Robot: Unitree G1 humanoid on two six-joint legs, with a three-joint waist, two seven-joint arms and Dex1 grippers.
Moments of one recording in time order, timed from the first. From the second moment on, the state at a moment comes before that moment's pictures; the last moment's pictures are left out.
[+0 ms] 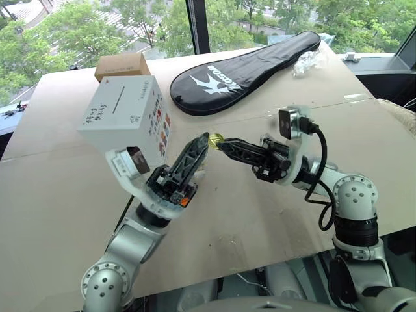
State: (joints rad) left arm 0.12 0.31 0.07 -0.77 -1.63 0.45 -0.20; right arm -0.51 -0.19 -0.03 -0.31 1.27 1.01 0.62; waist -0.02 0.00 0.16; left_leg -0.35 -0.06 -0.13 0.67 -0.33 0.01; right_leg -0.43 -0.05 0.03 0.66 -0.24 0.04
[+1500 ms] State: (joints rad) left arm -0.16 0.93 0.48 -0.47 -0.96 0.56 0.12; right arm -0.64 -0.40 0.05 -0.22 0.70 0.44 0.95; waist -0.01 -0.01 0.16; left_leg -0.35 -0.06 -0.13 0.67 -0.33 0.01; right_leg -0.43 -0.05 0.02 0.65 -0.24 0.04
